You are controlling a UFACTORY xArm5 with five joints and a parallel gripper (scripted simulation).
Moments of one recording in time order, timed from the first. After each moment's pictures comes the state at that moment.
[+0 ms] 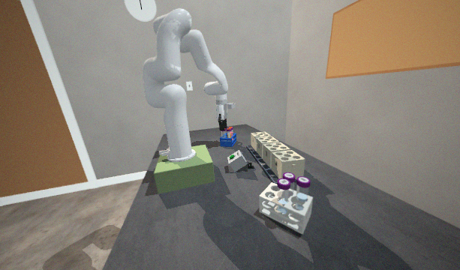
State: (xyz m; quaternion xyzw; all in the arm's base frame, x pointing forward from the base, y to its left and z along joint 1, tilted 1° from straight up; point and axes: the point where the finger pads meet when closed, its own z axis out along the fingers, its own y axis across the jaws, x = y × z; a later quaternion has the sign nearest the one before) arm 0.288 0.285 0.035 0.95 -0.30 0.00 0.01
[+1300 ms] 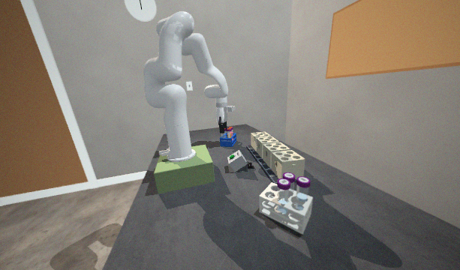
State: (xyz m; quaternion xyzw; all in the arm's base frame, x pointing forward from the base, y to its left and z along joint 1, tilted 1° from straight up) arm 0.288 0.285 0.018 0.95 -0.30 0.00 0.01
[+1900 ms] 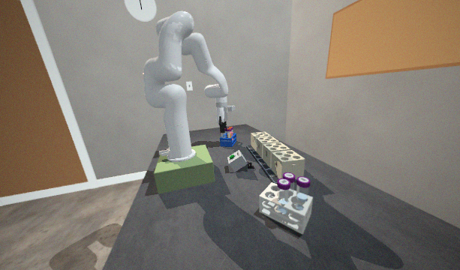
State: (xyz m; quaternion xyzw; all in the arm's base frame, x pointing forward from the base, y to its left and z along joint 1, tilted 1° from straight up) arm 0.288 0.285 0.020 0.95 -0.30 0.00 0.01
